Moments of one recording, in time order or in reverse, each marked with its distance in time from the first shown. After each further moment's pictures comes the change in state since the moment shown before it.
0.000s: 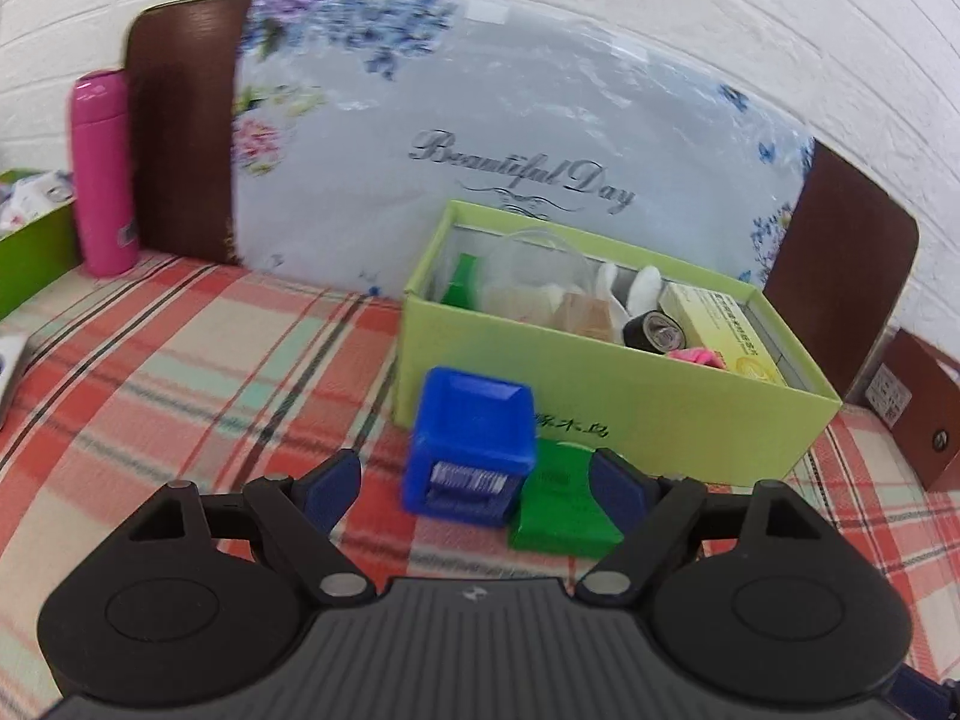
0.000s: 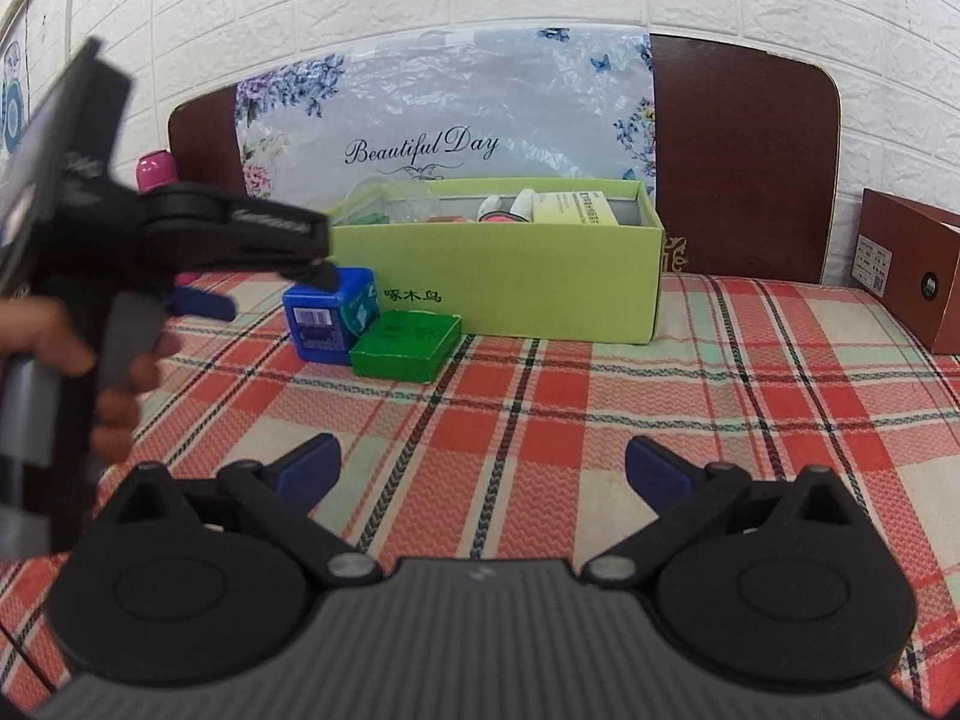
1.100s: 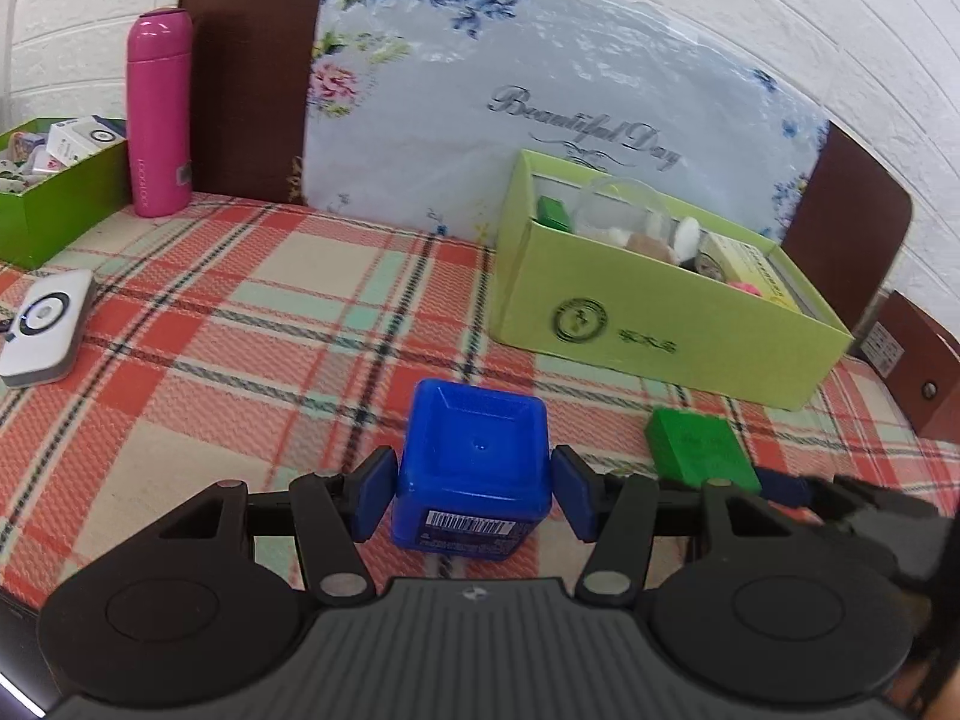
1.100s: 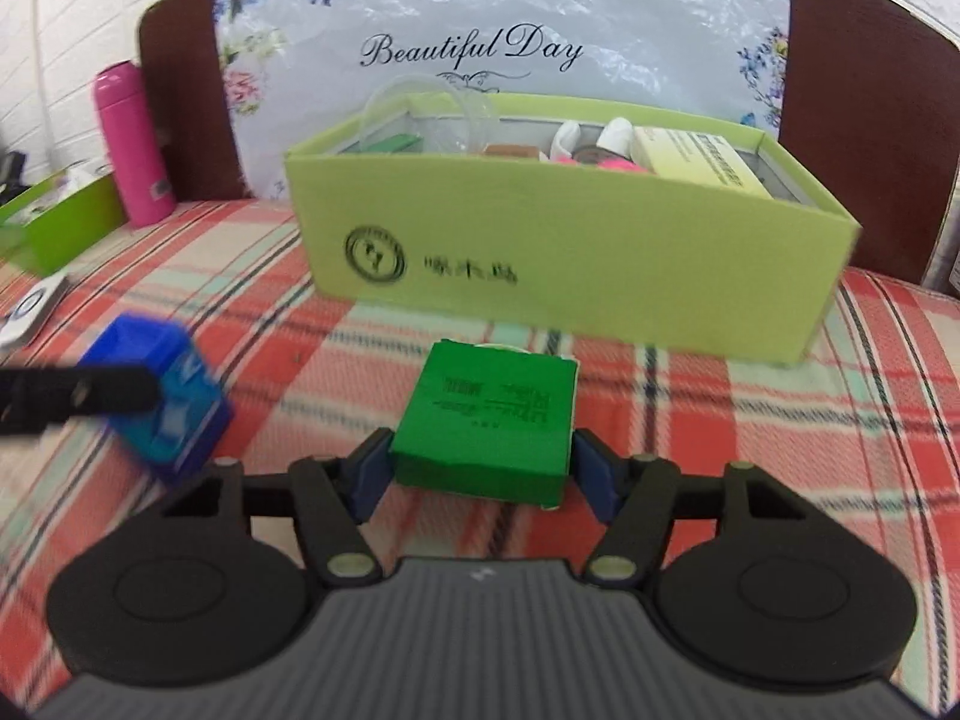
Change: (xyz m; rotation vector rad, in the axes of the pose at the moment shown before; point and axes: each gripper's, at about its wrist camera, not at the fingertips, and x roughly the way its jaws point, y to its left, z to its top) left arm -0.043 0.071 -0.027 -0.026 0.095 -0.051; right arm 0.109 0.041 0.028 -0.058 0.183 0.007
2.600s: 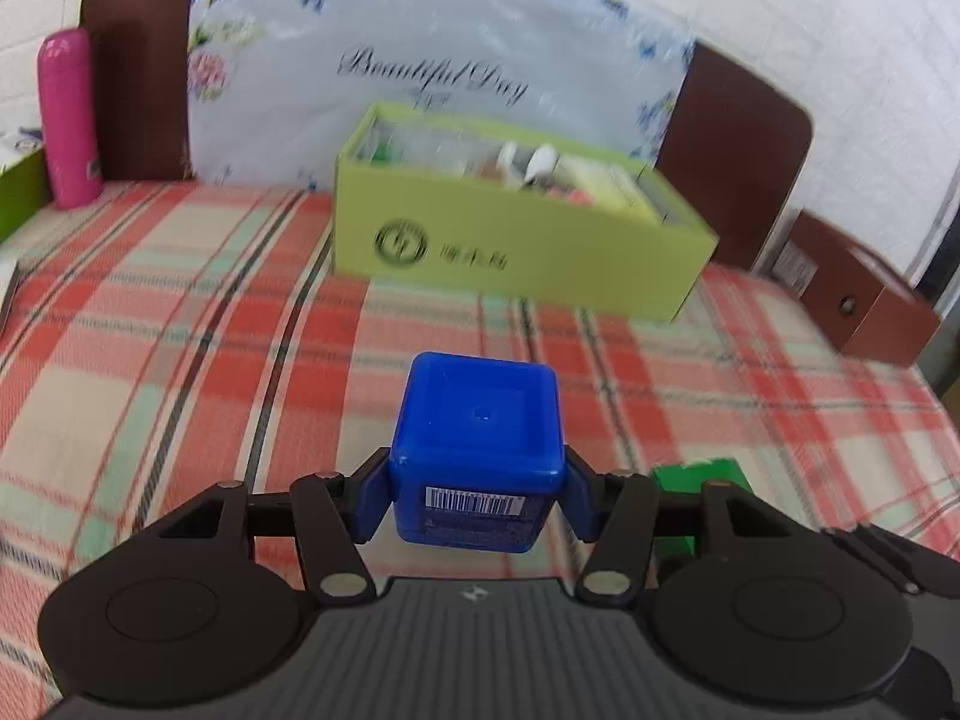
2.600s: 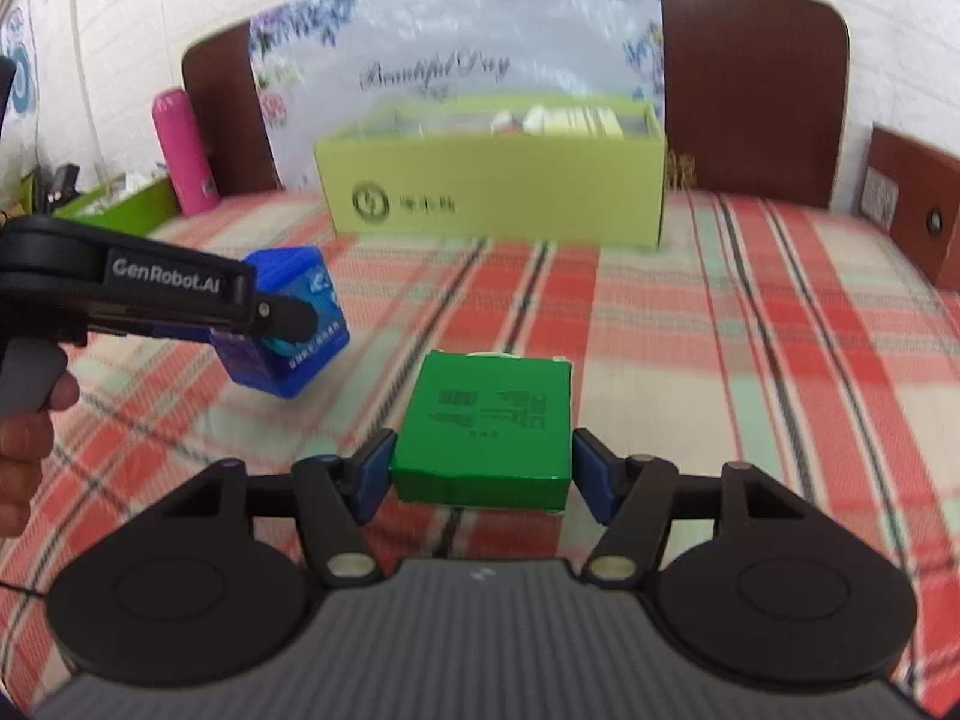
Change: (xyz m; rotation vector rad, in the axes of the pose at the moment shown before) left arm -0.029 -0.082 -0.023 0.084 0.045 -0.088; right arm -0.122 -0.043 -0.059 0.041 -0.055 0.038
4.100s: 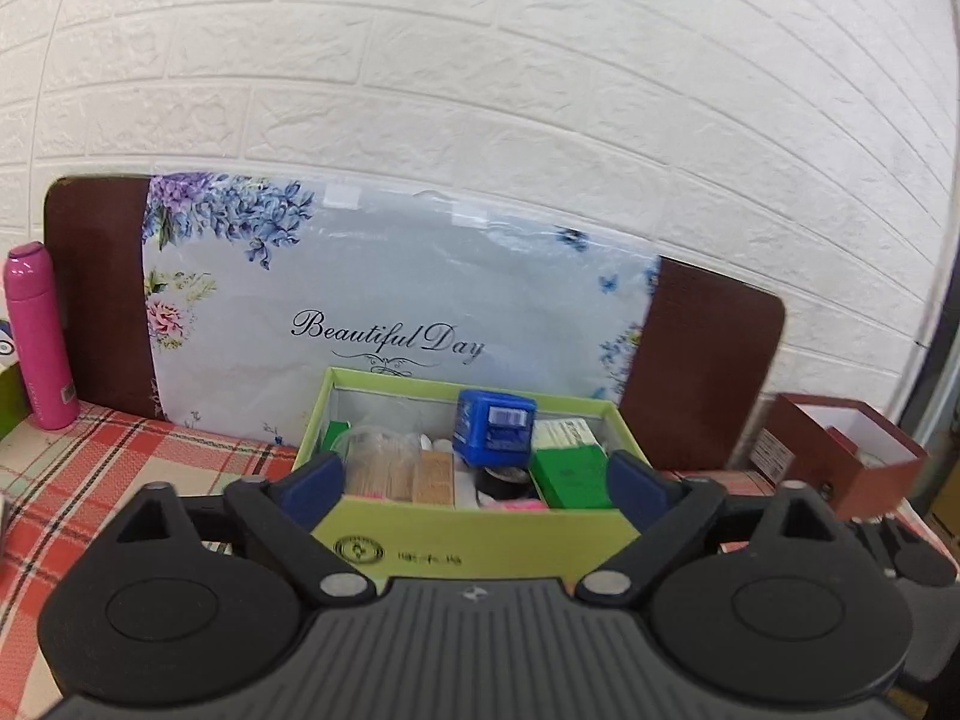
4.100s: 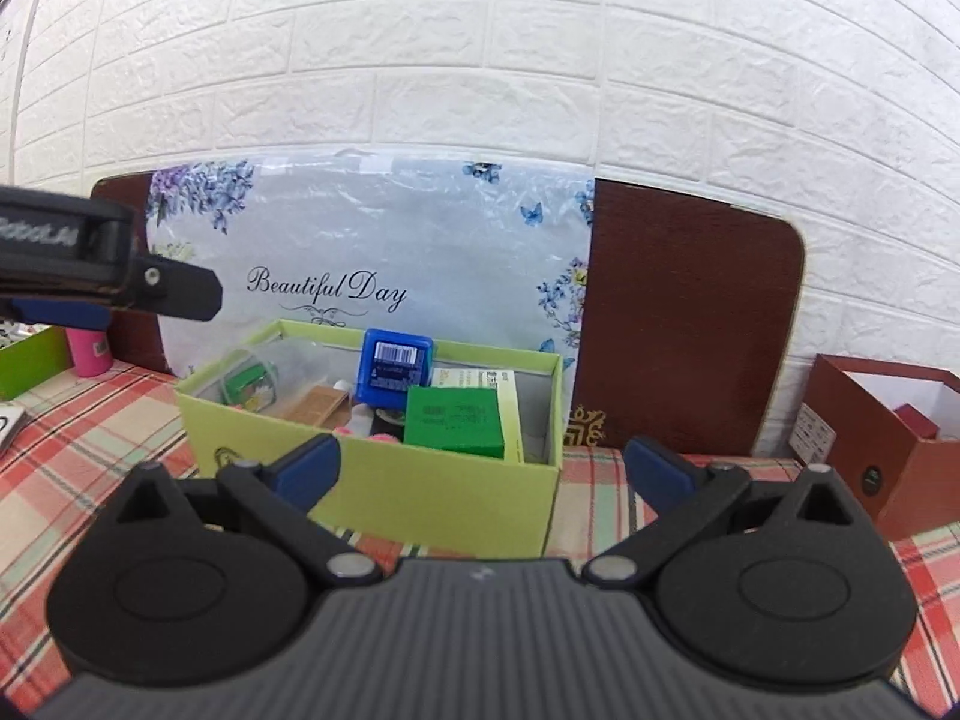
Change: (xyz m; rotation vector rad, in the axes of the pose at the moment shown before) left arm -0.023 -0.032 0.093 0.059 -0.300 -0.001; right arm 0.014 -0.024 0.120 -0.058 -0.268 -0.178
